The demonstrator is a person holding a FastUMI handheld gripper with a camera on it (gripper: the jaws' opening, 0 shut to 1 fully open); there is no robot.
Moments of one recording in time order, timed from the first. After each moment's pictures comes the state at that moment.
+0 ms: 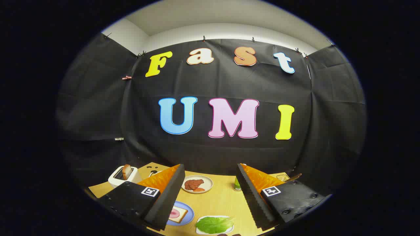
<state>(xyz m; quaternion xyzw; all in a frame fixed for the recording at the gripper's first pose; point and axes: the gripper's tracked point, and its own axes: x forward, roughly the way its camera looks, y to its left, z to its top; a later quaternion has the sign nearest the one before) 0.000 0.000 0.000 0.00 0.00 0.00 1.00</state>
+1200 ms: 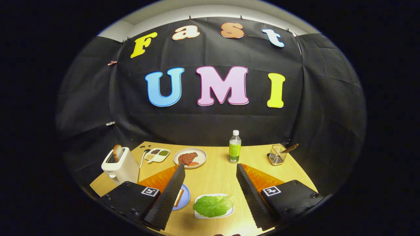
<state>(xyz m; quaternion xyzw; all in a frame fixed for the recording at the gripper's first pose) -0.011 -0.026 -0.101 0.04 0.14 -0.04 0.99</state>
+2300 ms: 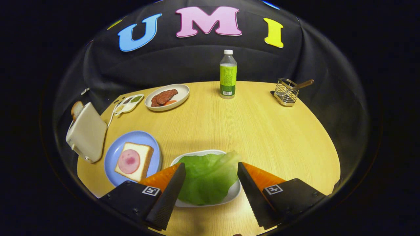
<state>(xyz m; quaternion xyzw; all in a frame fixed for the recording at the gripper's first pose) 0.021 -0.046 -0.336 0.05 0.37 -0.08 0.92</state>
